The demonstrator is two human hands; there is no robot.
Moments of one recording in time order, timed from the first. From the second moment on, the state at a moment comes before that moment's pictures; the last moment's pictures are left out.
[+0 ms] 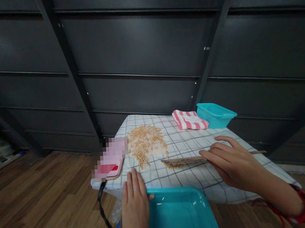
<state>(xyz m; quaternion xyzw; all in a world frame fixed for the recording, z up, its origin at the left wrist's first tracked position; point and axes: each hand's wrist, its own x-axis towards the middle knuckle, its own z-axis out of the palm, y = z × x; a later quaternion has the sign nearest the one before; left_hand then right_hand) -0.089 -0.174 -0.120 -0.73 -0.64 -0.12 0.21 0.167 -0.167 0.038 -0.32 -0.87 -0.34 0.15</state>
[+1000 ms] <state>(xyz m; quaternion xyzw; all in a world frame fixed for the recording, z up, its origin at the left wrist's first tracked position) -0.084 -0.177 -0.107 -0.73 -0.64 -0.06 0.24 0.191 -0.201 0.045 -0.35 -0.87 -0.34 0.12</state>
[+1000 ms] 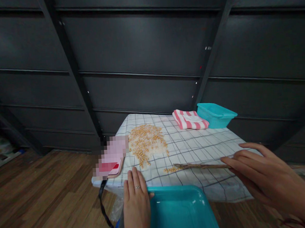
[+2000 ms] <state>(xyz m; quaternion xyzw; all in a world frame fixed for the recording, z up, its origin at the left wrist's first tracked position) -0.078 -0.177 -0.099 -0.73 -0.65 -0.01 0.22 0.190 -0.224 0.034 -0.34 -0.86 -0.36 0.14</state>
